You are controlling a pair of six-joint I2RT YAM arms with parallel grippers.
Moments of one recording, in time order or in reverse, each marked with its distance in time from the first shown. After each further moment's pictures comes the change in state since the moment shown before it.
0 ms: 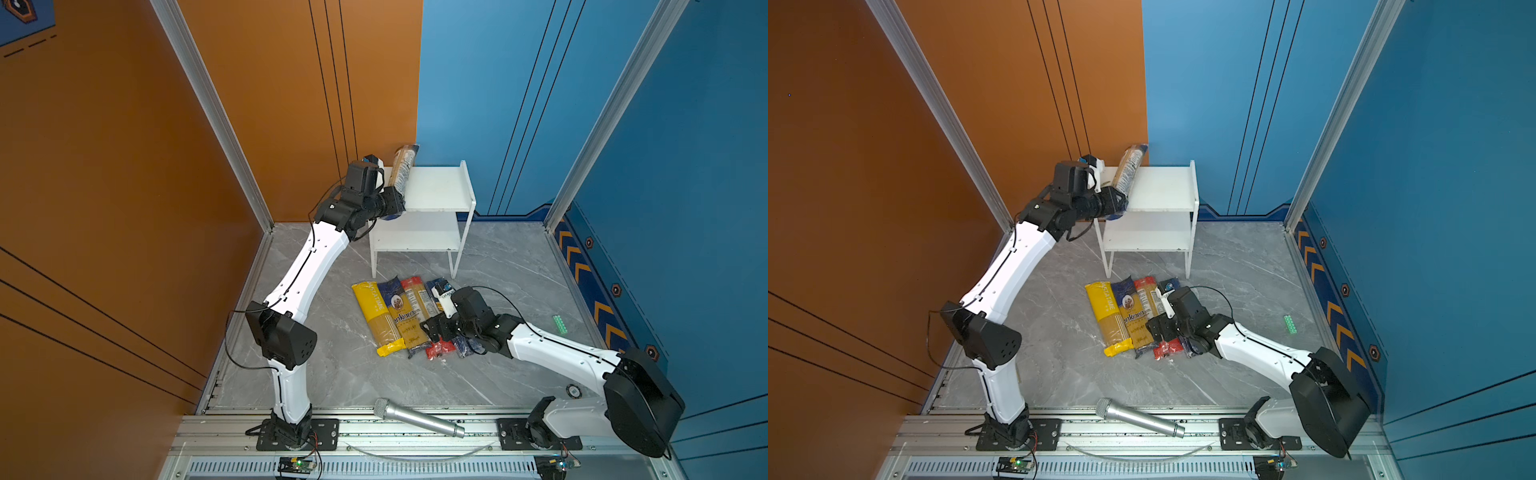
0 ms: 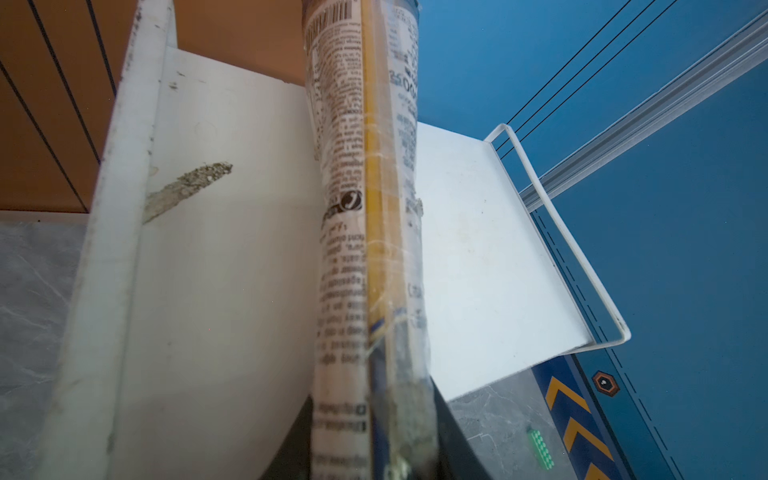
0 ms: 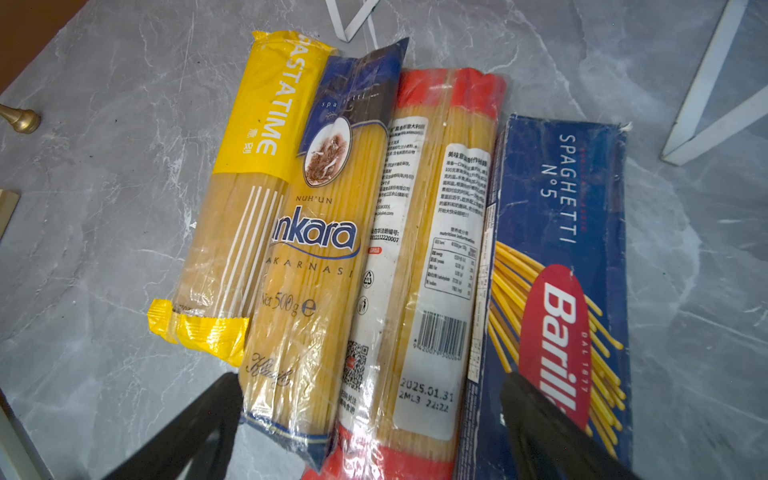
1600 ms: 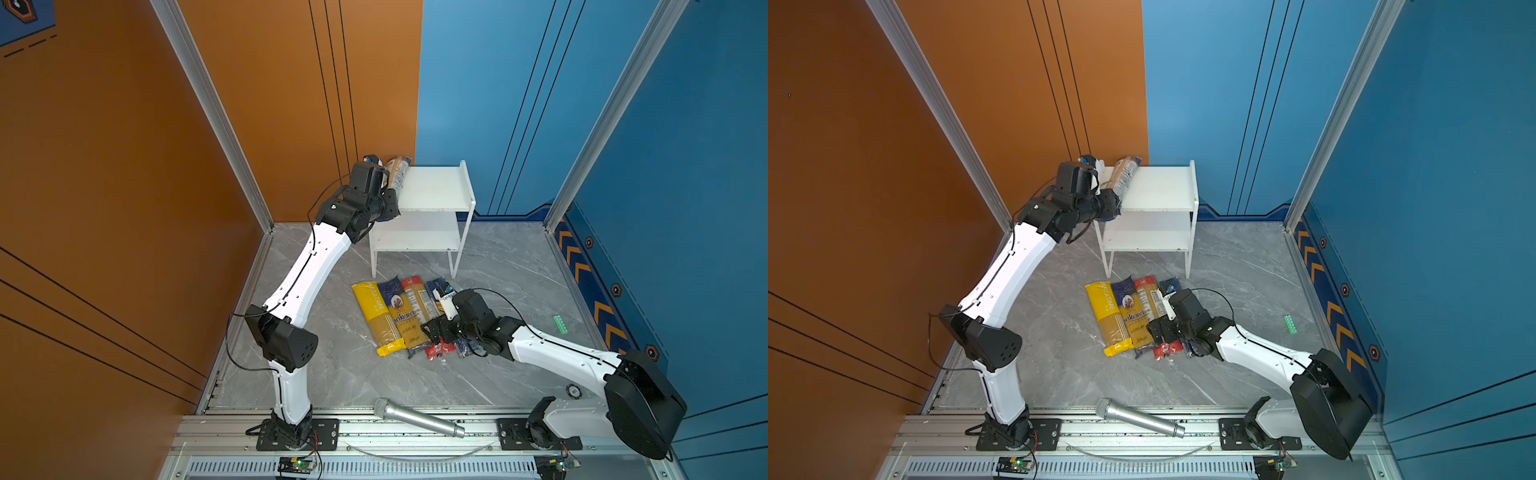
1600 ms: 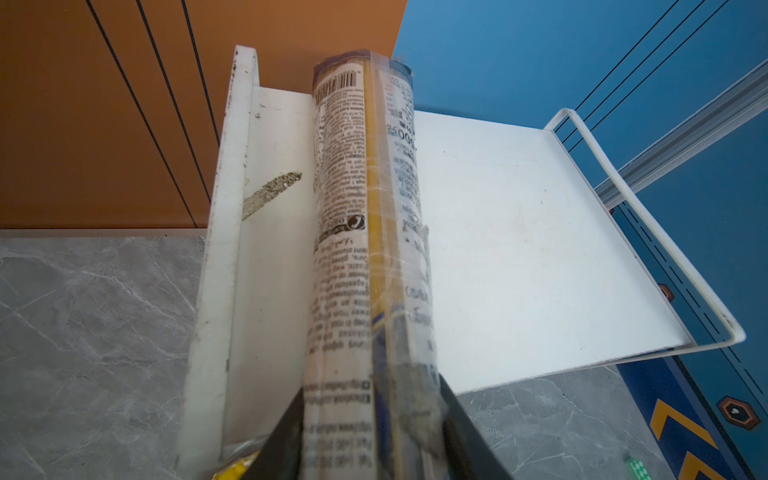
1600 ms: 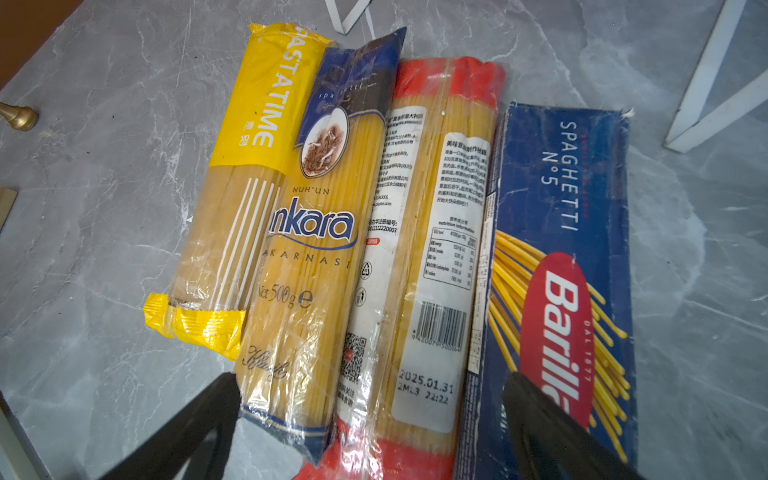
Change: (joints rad) left arm -0.026 -0.009 0.041 -0.099 -0.194 0.093; right arm 0.000 -0.011 -0.028 0.018 0.000 0.008
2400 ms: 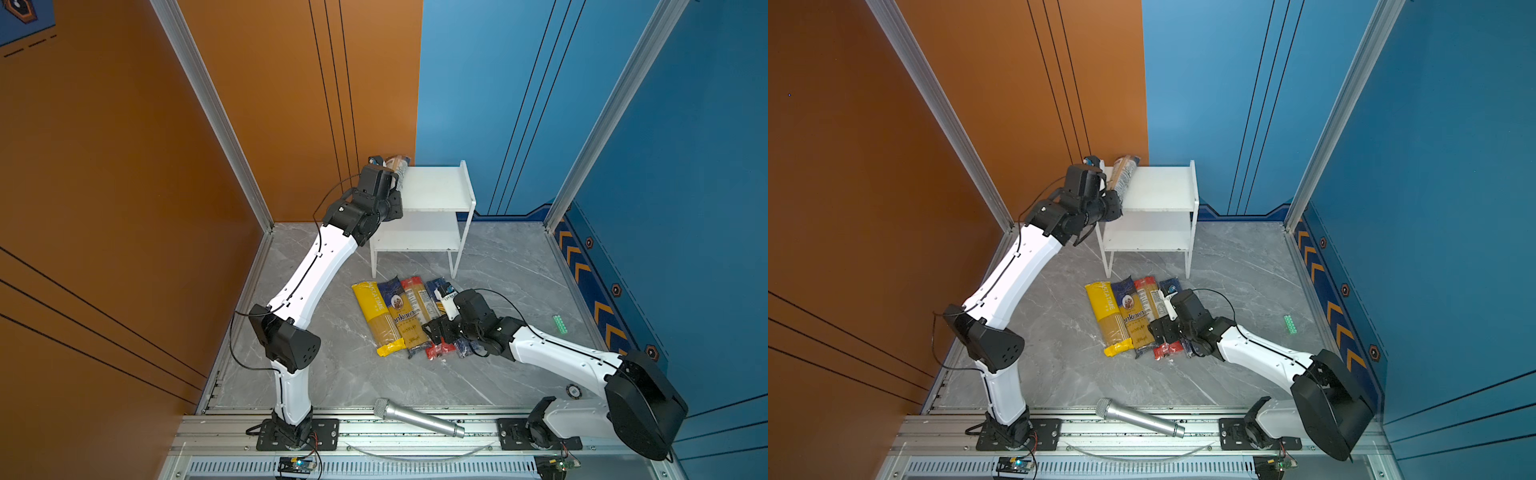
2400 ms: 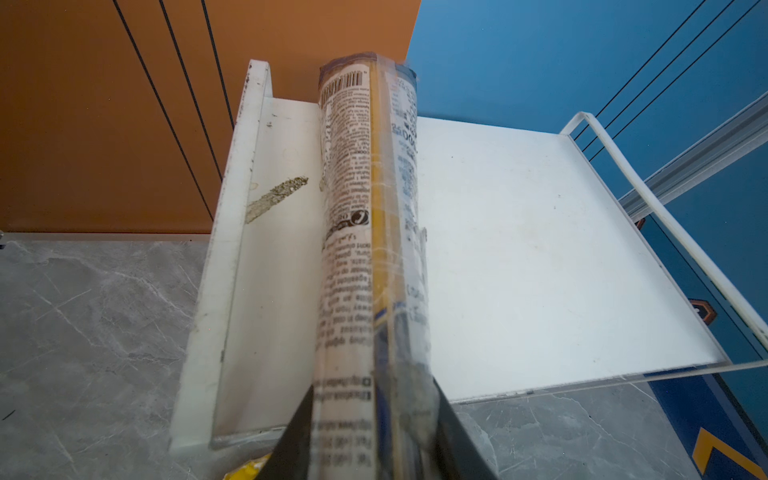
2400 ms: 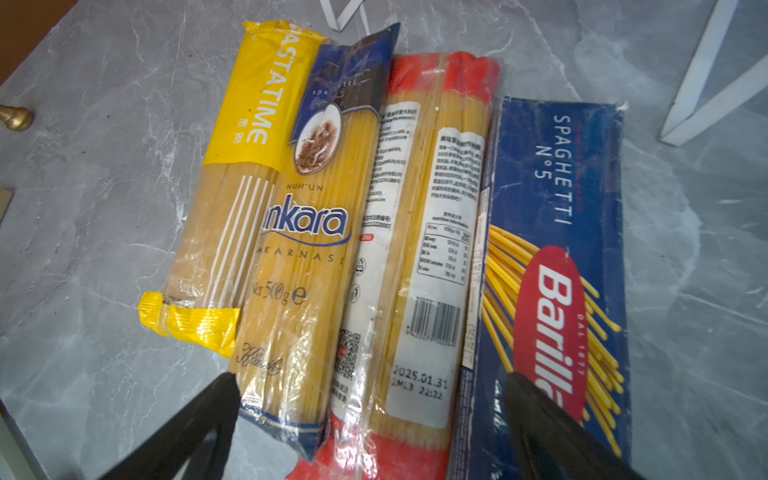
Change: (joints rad) left arm -0.055 0.007 0.000 0.007 -0.126 -0.005; right arm -0.024 -0.015 -0.018 0.000 -0.003 0.000
